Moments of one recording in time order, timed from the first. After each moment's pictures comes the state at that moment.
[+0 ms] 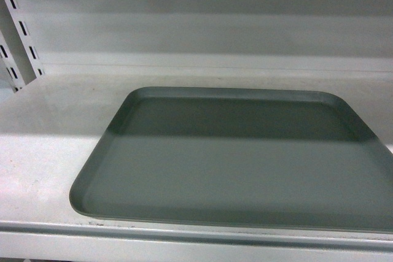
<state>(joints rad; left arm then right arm) 0.00 0.01 0.01 0.00 0.00 0.00 0.00 0.00 0.01 0.00 0.00 0.00</state>
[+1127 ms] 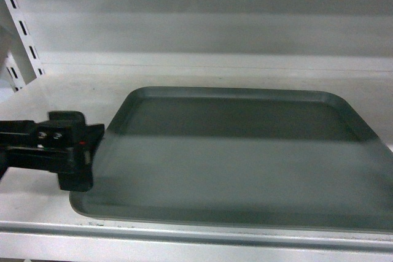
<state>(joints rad) -0.26 1.42 0.38 0.66 -0.07 -0.10 0.04 1.41 0.30 0.84 -0.07 0.00</state>
